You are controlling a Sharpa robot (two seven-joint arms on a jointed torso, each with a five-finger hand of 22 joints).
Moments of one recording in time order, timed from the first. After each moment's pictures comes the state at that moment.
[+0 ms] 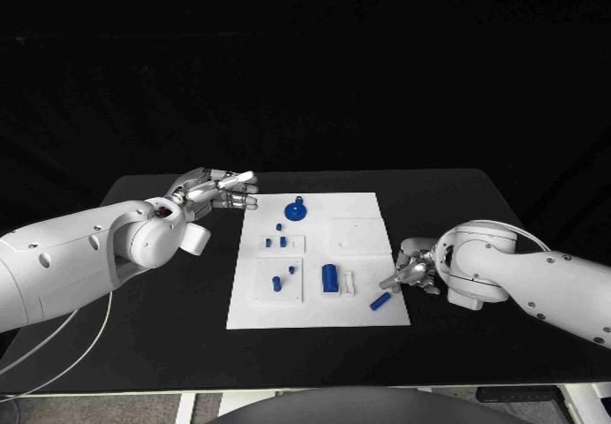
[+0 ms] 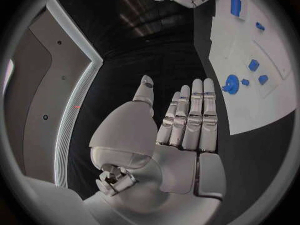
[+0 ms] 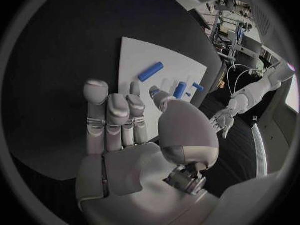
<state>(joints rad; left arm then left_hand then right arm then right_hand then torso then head) 1.22 -0.77 -0.14 1.28 -0.11 -0.06 0.29 1.25 0.03 -0.15 -0.02 0.05 0.96 0.16 0.06 0.06 1.12 0.13 0.07 0.06 1.20 0.11 0.07 0.09 0.06 1.07 0.09 0.16 0.12 0.79 -0.97 0.31 1.66 -1.28 0.20 -0.70 1.05 -0.11 0.37 0.10 0.05 1.24 0.02 0.06 0.38 1.36 -0.05 0.97 1.22 1.47 -0.09 1.02 1.15 0.07 1.46 -0.12 0.69 1.14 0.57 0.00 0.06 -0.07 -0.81</state>
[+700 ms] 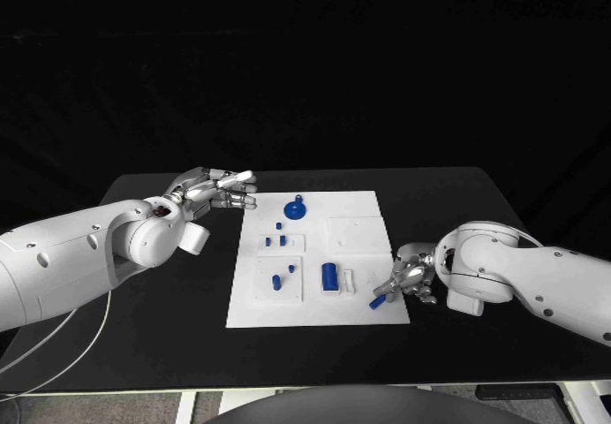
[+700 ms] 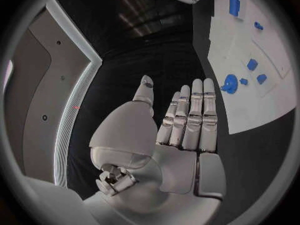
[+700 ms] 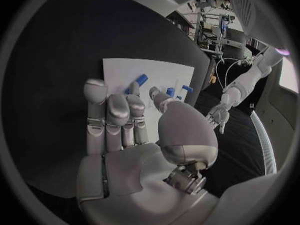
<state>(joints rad) 1.22 -0.77 -0.14 1.28 -0.11 -0.06 0.28 1.25 0.03 -0.15 -0.01 0.05 0.96 0.16 0.06 0.06 1.12 0.13 0.07 0.06 1.20 0.11 0.07 0.09 0.06 1.07 0.09 0.16 0.12 0.79 -0.99 0.31 1.69 -1.11 0.23 -0.70 1.02 -0.08 0.34 0.05 0.05 1.24 0.02 0.06 0.30 1.37 -0.05 0.97 1.22 1.47 -0.09 1.03 1.15 0.07 1.46 -0.12 0.68 1.14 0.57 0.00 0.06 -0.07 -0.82</state>
